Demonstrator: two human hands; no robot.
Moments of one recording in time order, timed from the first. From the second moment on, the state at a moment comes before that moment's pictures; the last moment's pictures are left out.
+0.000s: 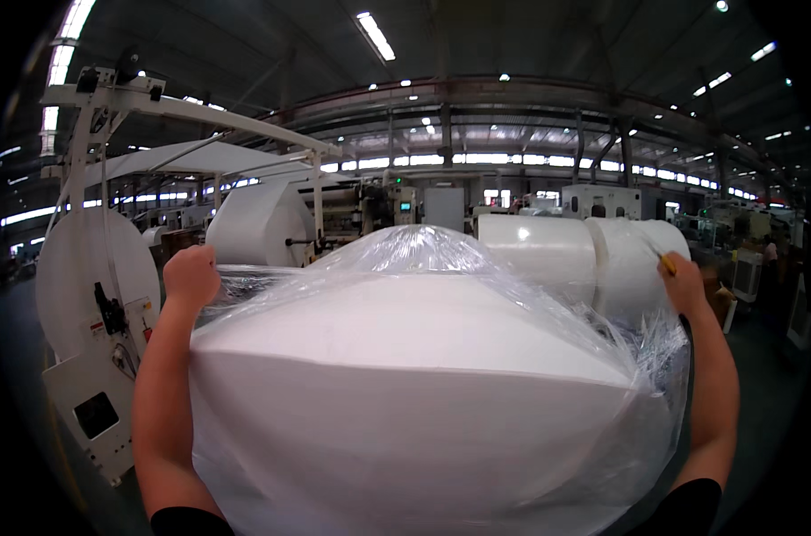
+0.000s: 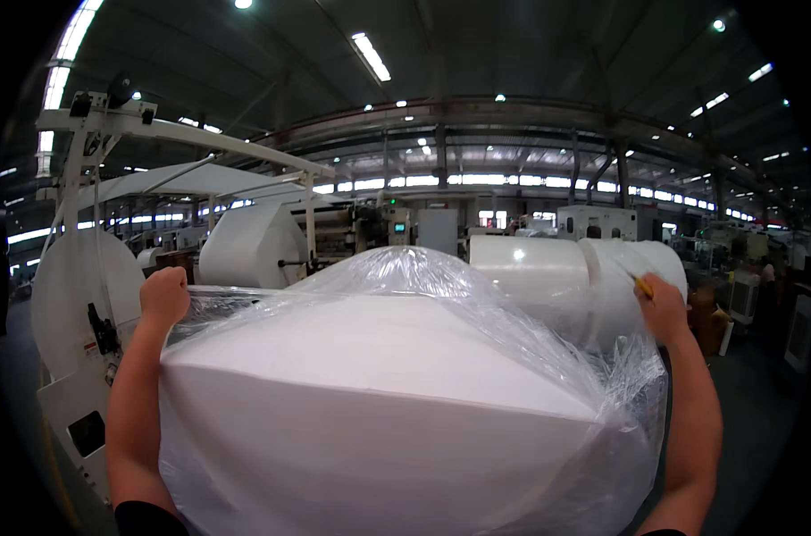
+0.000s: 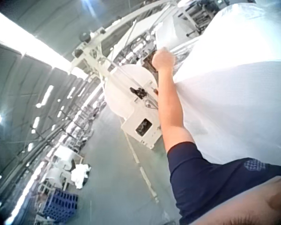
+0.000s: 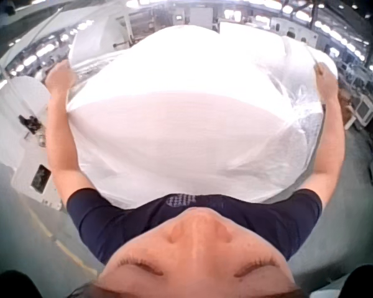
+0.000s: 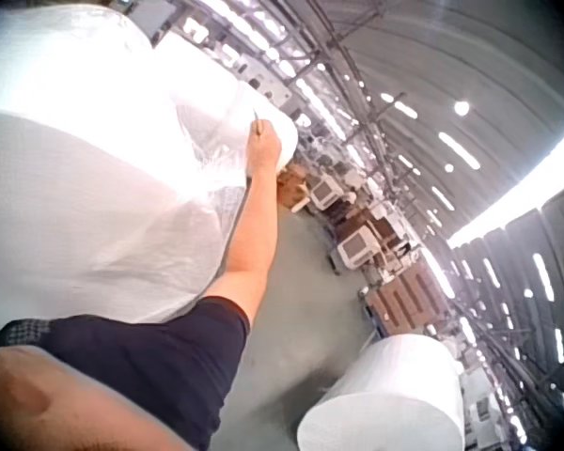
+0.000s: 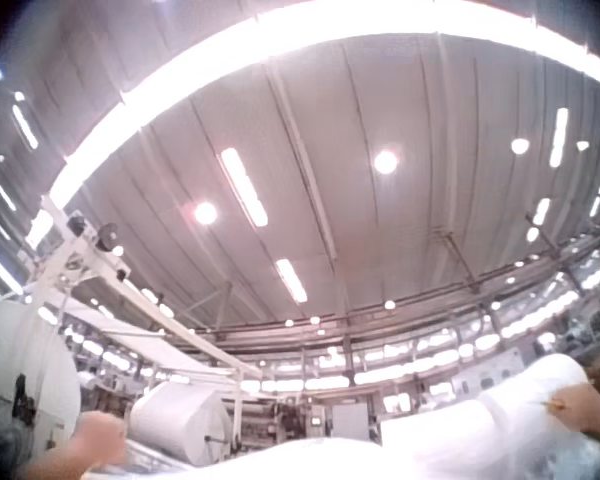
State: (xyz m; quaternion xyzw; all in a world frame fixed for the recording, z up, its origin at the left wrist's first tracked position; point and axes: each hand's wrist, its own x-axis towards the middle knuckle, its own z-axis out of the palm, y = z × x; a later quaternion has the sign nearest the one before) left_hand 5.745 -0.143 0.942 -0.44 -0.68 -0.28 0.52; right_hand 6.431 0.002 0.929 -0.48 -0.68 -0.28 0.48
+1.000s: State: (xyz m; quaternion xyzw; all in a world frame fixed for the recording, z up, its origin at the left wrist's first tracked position) left_hand 5.930 -0.052 1.025 -0.67 -0.52 -0.11 0.51; right_hand 6.144 -0.054 1.043 -0.46 -0.78 -0.42 0.01
